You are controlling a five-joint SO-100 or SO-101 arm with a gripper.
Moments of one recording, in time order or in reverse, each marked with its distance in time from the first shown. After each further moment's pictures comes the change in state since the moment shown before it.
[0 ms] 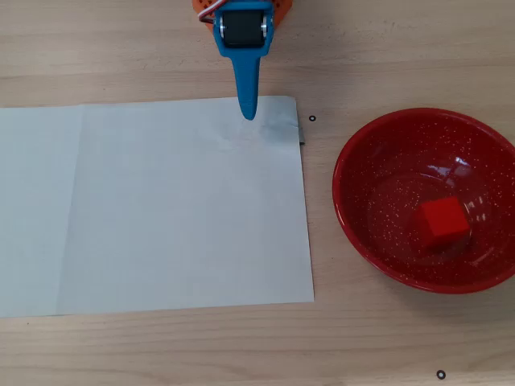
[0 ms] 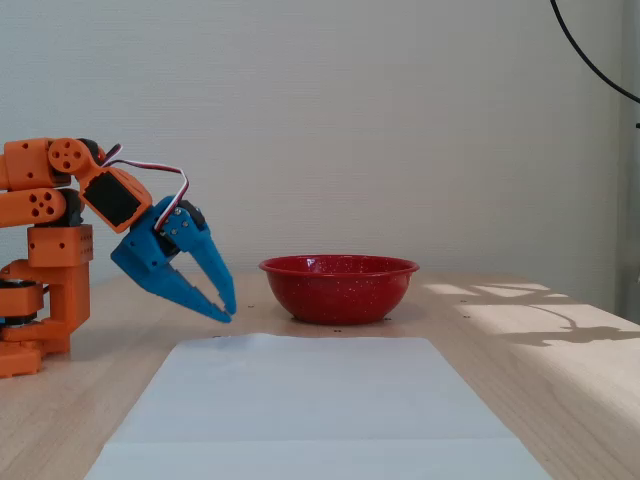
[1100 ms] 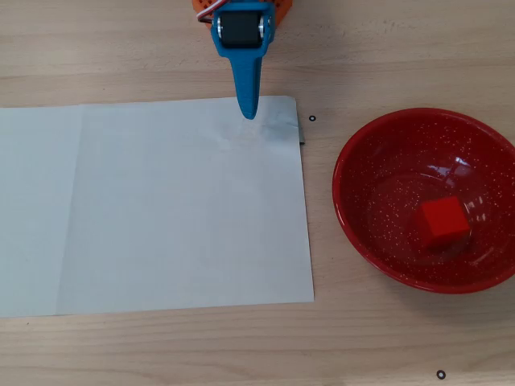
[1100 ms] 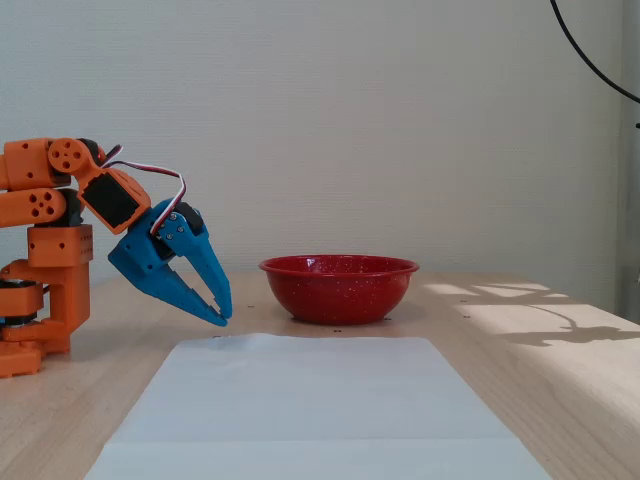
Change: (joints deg) arm 0.0 0.1 0.0 0.4 -3.7
